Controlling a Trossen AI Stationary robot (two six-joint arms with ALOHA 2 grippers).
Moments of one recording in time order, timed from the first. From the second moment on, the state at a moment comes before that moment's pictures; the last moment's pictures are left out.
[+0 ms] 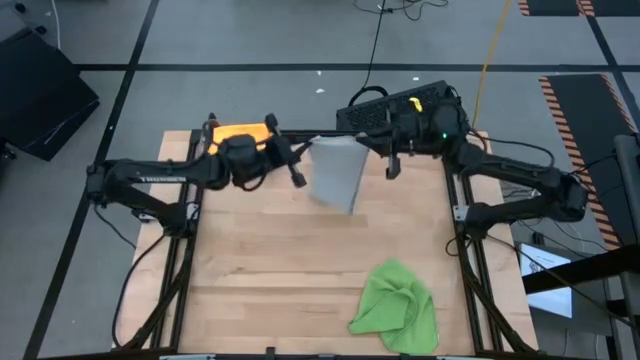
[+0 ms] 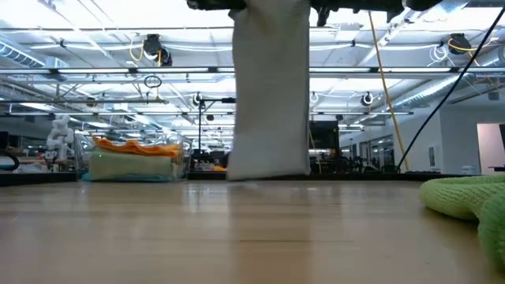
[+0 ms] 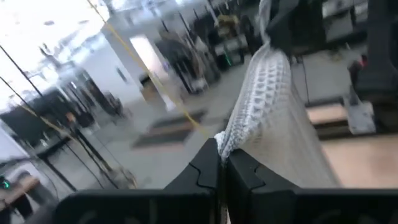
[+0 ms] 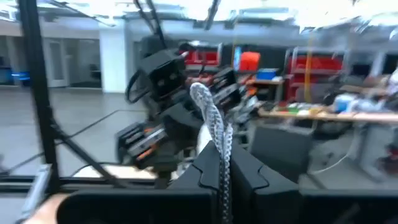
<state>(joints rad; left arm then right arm) 0.14 1.32 1.07 0.26 -0.34 0.47 -0.46 1.15 0.91 0.41 -0.47 0.03</state>
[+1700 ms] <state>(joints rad) -0.04 1.83 1.17 -0.10 -0.39 0.07 0.02 1.11 0.15 0.57 0.26 0.16</state>
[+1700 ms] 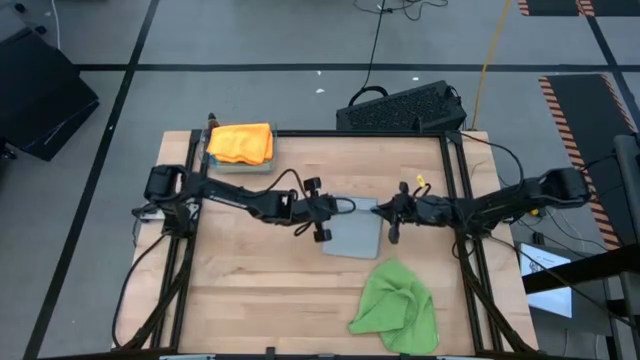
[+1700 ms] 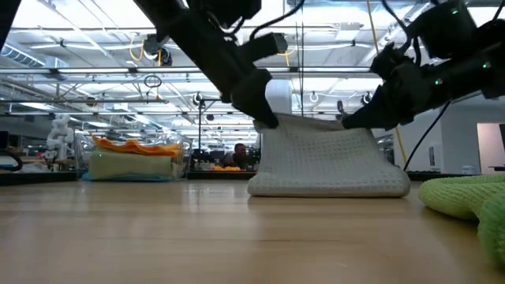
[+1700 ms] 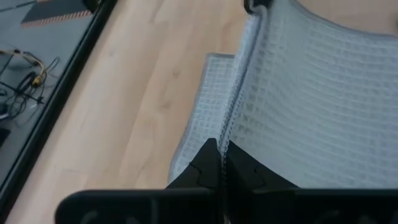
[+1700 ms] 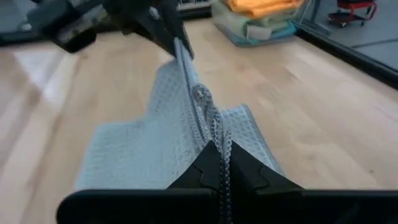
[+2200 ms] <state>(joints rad) 0.06 1.84 1.17 -0.12 -0.29 0.04 -0.11 1.29 0.15 0.71 0.22 0.10</state>
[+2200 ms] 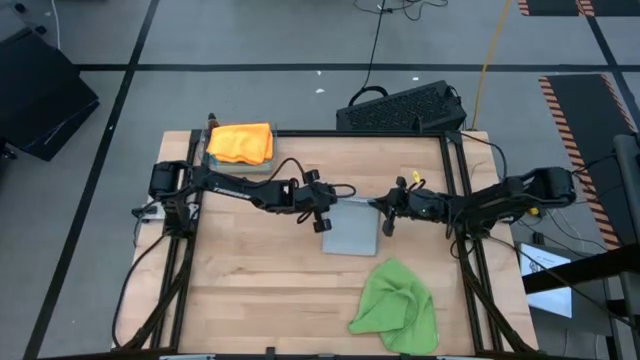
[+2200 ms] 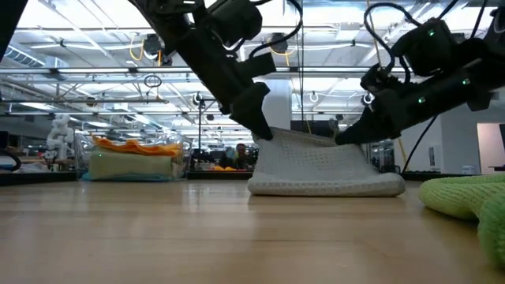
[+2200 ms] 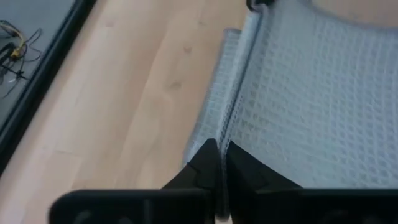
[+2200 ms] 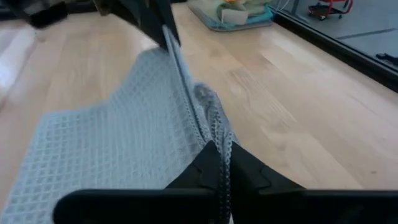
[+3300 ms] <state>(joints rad) -0.31 1.88 1.17 -0.10 -0.47 -0.08 0.41 1.17 0.15 0.50 0.34 0.24</state>
